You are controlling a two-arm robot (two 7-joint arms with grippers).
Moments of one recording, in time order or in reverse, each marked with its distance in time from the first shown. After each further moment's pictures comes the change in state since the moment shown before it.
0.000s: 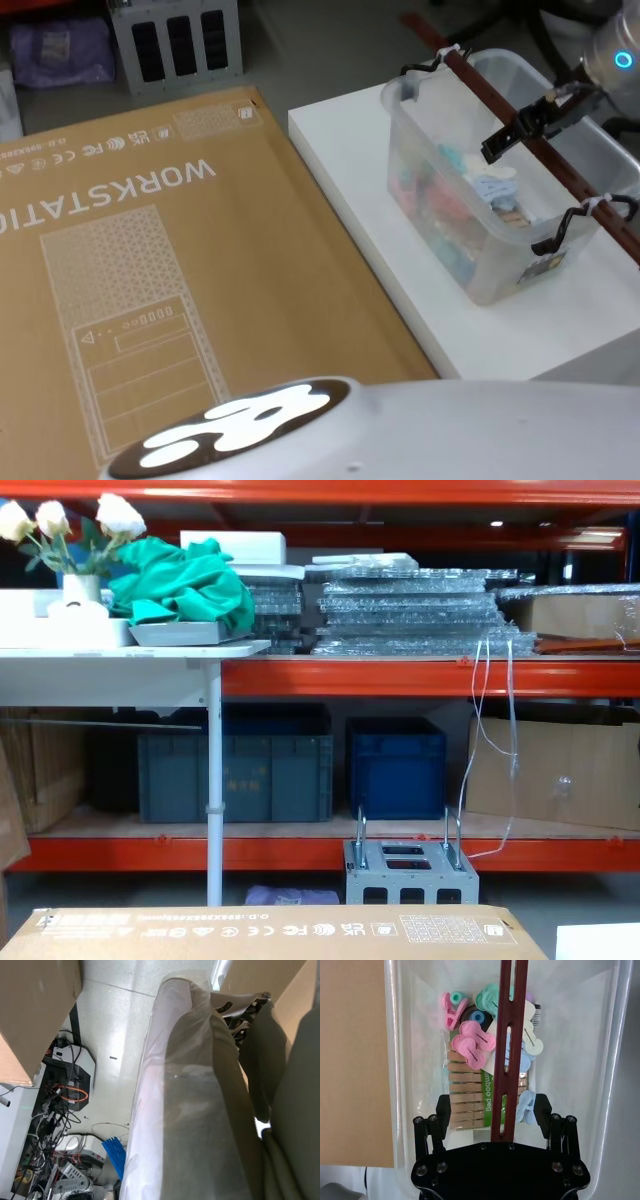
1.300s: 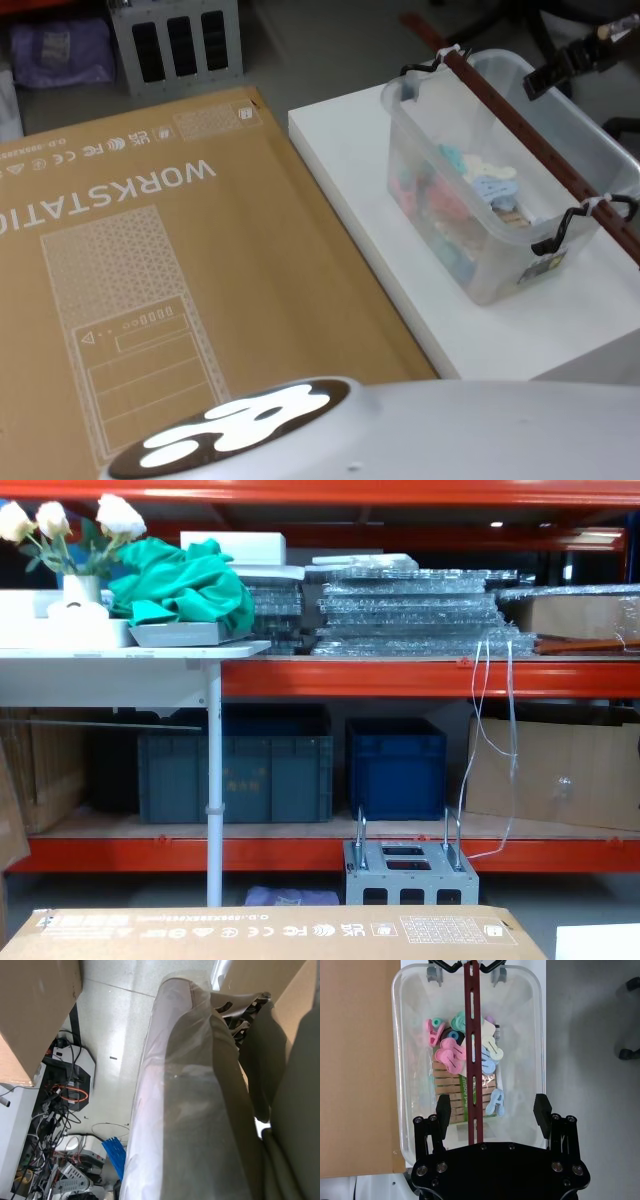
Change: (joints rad) left arm 0.000 0.000 0.000 0.000 0.000 0.000 0.000; right arm 0.145 0.146 0.010 -0.201 -0.041 0.138 0.049
